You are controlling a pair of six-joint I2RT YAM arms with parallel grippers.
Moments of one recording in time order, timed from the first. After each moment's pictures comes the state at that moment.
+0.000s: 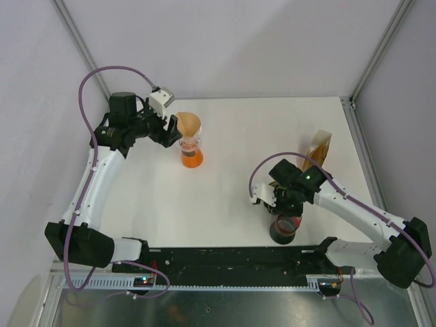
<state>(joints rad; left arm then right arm) -0.14 1.31 1.40 -0.67 0.51 0.35 0.71 1.17 0.95 -1.15 -0.11 -0.68</state>
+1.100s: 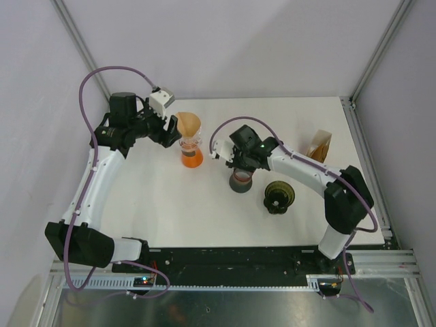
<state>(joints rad) -0.14 1.31 1.40 -0.67 0.50 0.36 0.75 1.71 1.37 -0.65 0.04 -0.66</state>
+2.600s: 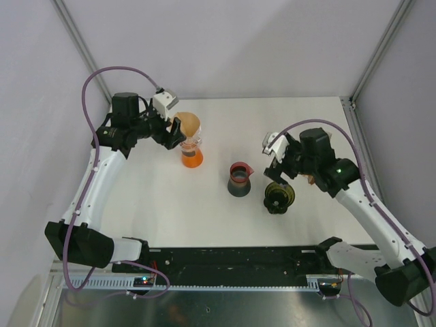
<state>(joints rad) -0.16 1.31 1.40 -0.67 0.56 0.37 0.49 1.04 1.10 -0.61 -0.29 -0.57</state>
